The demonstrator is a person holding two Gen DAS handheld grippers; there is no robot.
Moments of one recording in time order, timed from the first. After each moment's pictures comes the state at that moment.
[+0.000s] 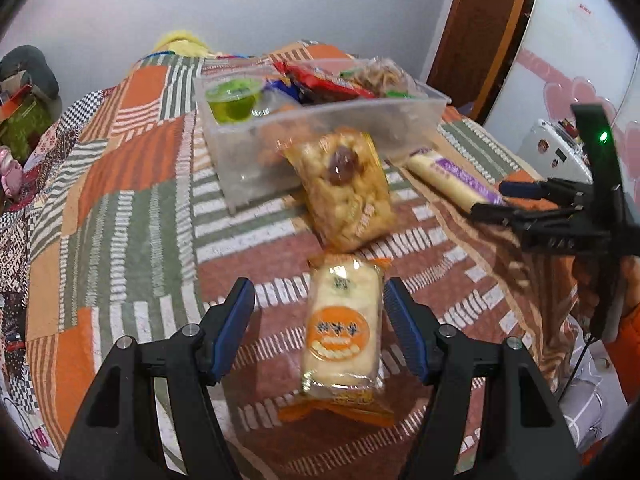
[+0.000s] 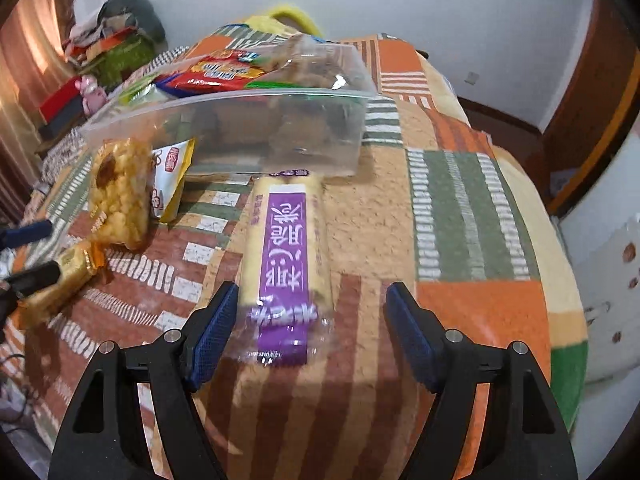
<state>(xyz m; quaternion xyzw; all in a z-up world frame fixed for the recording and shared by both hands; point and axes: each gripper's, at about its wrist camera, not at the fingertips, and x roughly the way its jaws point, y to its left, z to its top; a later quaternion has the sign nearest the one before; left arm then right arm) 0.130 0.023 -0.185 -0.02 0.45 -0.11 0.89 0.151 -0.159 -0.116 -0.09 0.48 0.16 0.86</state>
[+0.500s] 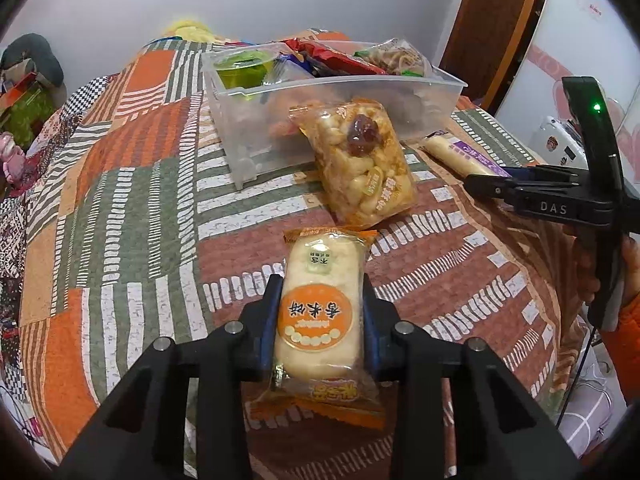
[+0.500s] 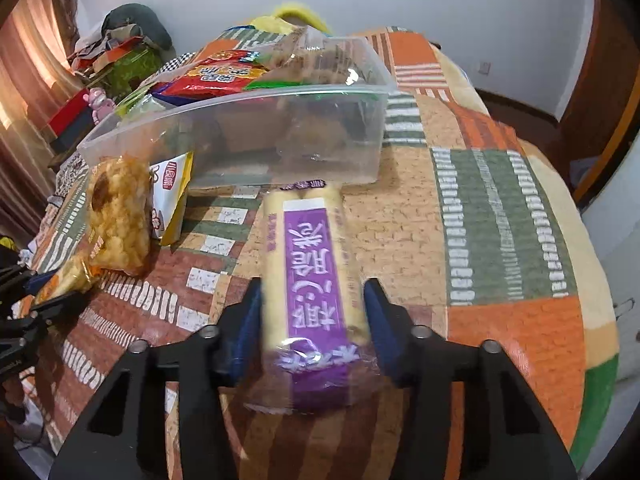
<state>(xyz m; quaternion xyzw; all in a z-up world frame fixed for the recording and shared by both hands) 0.132 0.029 -0.200 -0.02 0.46 -0.10 0.88 0.164 -0.145 -0.133 -0.06 0.48 0.19 0.85</state>
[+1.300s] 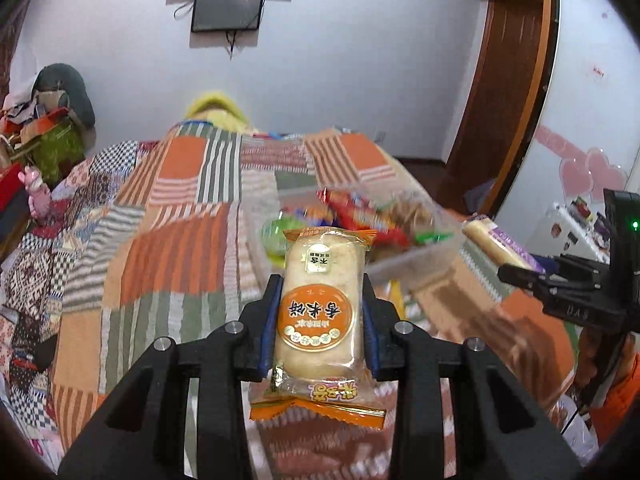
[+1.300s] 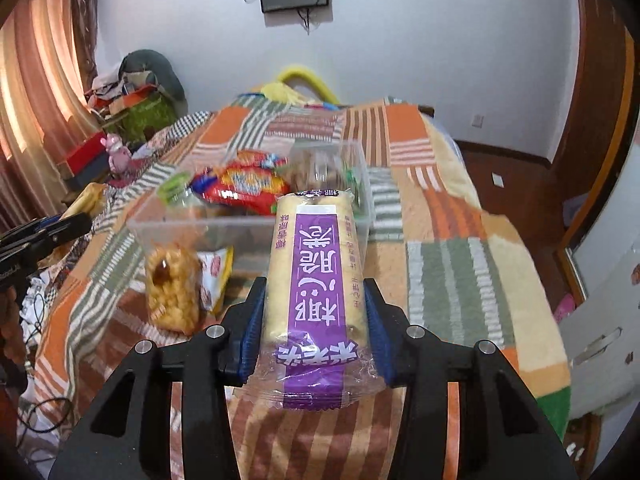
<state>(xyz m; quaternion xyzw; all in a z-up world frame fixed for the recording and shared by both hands) 0.164 0.053 -0.099 -0.06 0.32 -0.06 0.94 0.157 -0.156 -0.064 -0.04 0.38 0.20 0.90</state>
